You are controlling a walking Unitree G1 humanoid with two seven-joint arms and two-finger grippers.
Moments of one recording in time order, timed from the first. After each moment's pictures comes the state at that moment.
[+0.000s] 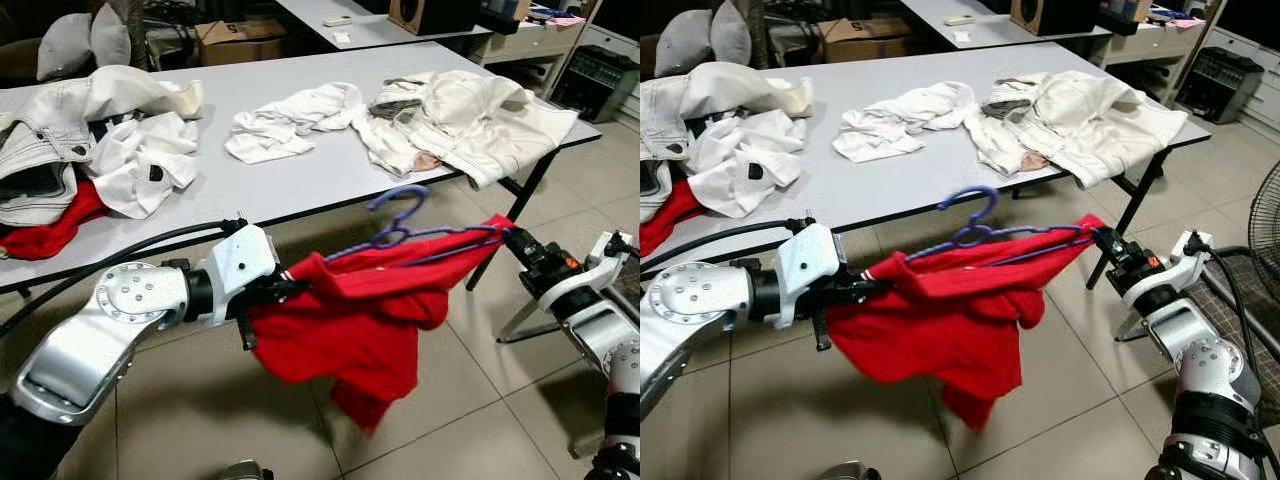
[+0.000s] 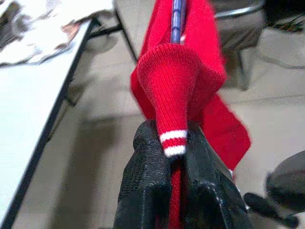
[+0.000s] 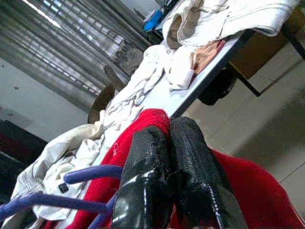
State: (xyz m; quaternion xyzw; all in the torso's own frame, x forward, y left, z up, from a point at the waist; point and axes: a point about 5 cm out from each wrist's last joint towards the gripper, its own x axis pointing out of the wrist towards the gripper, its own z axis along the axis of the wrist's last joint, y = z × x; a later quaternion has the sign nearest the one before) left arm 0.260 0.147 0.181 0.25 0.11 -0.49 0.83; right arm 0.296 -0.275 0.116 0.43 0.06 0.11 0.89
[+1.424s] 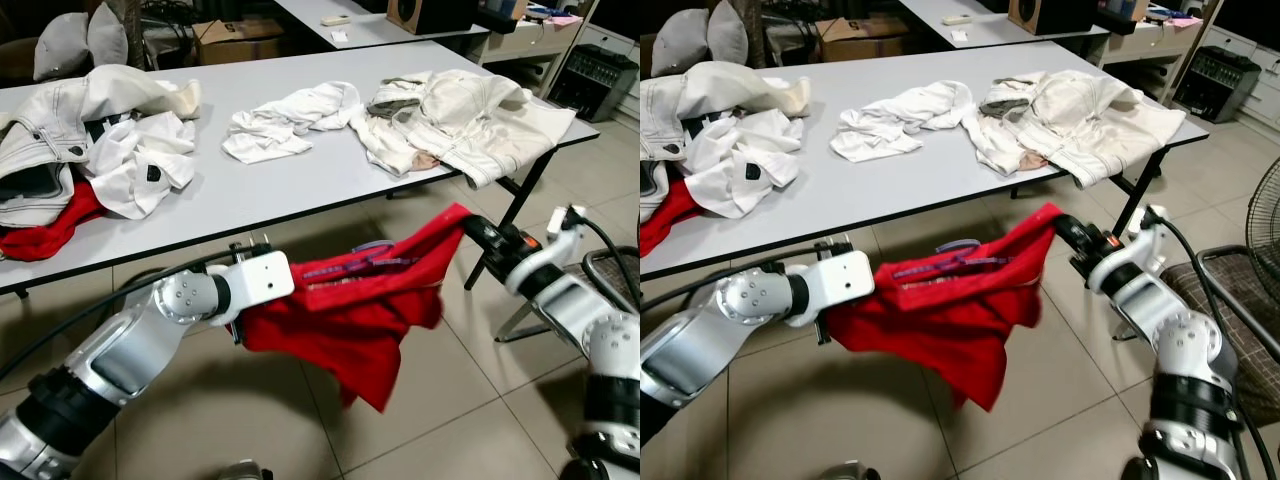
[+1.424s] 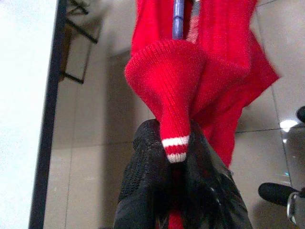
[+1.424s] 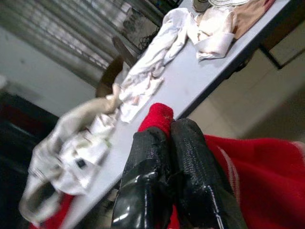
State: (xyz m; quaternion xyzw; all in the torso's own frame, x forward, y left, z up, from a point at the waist) left arm 0.283 0.145 0.140 0.42 0.19 -0.43 0.78; right arm 0.315 -0.228 0.144 0.45 0.11 0.15 0.87
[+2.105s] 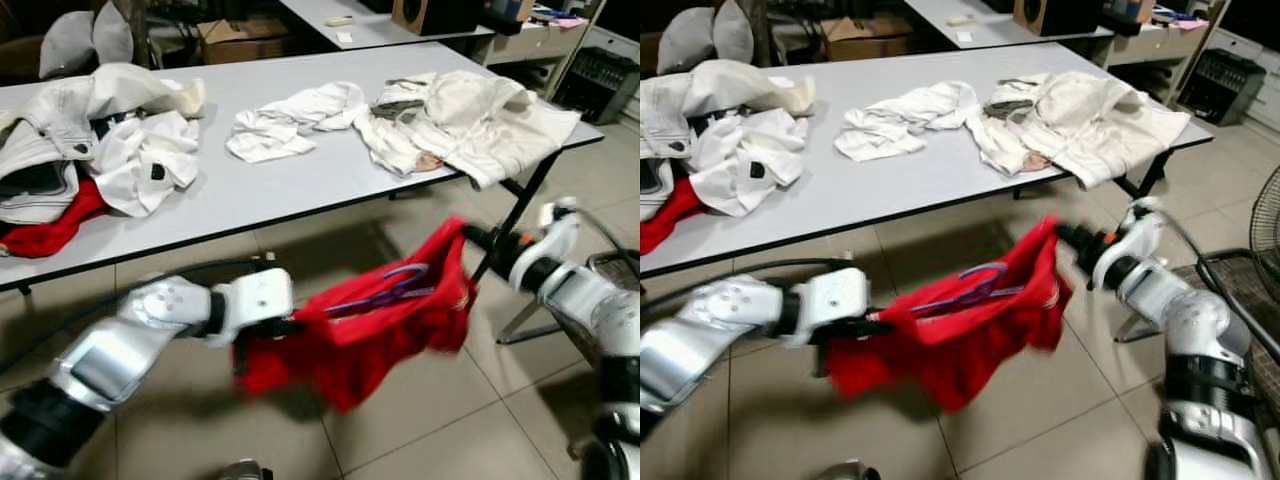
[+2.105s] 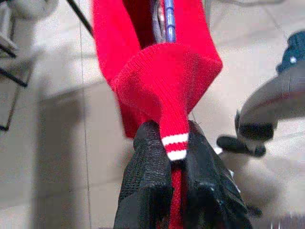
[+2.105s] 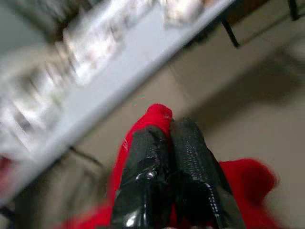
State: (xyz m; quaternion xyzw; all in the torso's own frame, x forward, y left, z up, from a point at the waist) left arm 0.263 0.150 0.143 0.32 0.19 -0.57 0.73; right arm 0.312 -0.238 0.125 0.27 0.24 0.15 0.92
